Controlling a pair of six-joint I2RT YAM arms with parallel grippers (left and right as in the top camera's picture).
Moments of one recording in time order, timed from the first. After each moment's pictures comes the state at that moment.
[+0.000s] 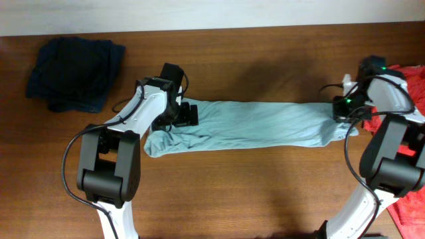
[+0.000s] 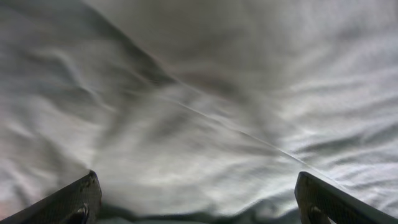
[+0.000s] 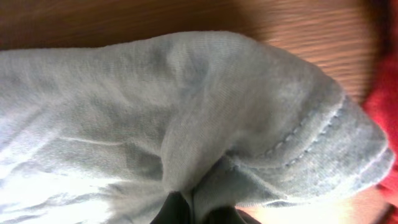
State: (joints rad) left arm -0.28 2.07 1.49 -0.88 0.10 -0.33; right arm -0.36 2.08 1.56 -1.01 -0.02 -0.16
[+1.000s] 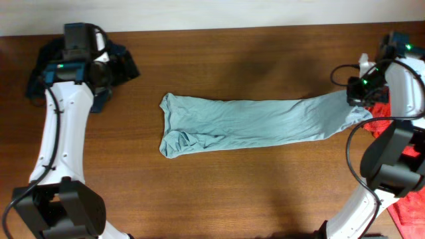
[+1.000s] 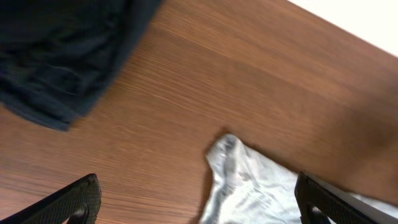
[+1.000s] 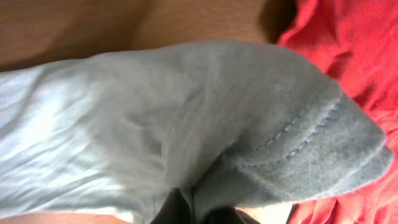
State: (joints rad) left arm 0.07 1.77 1.68 -0.90 0.10 -0.34; right arm -0.35 2.08 1.86 -1.27 -0.02 -0.16
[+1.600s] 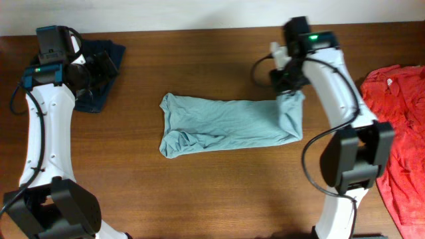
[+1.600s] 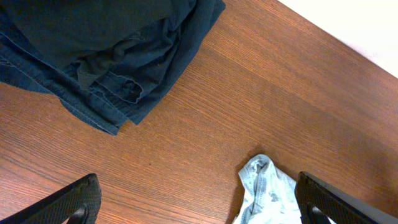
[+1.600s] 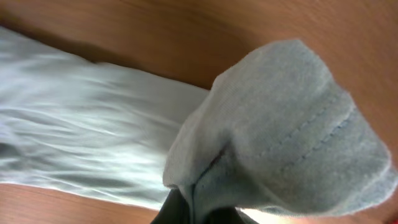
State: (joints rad) left arm 0.18 1.77 1.68 -0.90 0.09 -0.34; right arm 0.16 2.08 1.93 -1.23 -0.02 -0.13
